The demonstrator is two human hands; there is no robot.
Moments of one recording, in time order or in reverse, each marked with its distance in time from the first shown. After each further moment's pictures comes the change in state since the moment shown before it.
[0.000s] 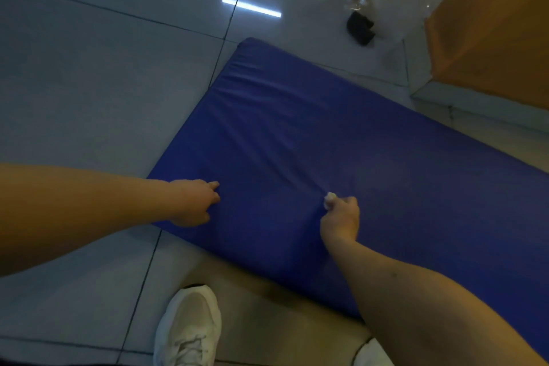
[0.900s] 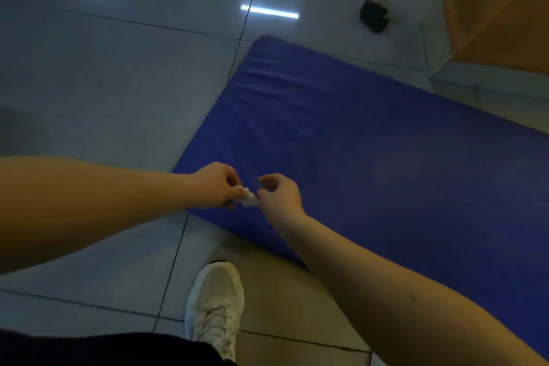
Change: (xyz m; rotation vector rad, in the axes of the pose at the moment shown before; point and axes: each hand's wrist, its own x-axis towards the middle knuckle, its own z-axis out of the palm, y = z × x) left_hand -0.041 0.027 0.002 -0.982 0.275 -0.113; right_hand -0.099 -0.093 0.037 0.384 -0.554 -0.098
